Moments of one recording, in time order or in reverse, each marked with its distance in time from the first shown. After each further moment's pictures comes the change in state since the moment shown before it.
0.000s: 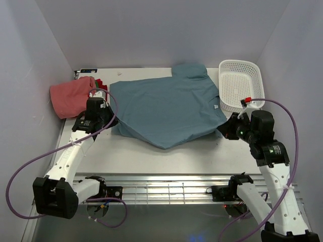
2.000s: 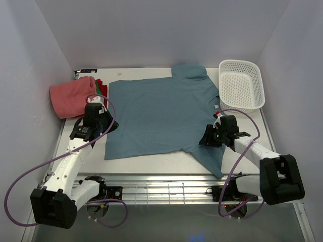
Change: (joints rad) left arm -0.006 -0.102 -0.051 -0.071 0.001 -0.032; right arm 0.077 0.530 -0.414 0.511 -0.043 0.040
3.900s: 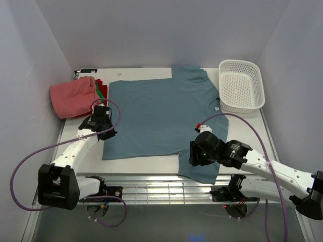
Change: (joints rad) left arm 0.000 0.176 -0.044 -0.044 -0.190 0.029; right arm 0.803 -0.317 0.241 -0.584 0.467 0.352
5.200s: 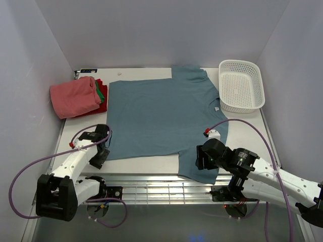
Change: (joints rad) left arm -0.006 -0.099 -0.168 -0.487 -0.261 -0.838; right arm 0.000 -0.164 -0.131 -0.062 0.138 0.033
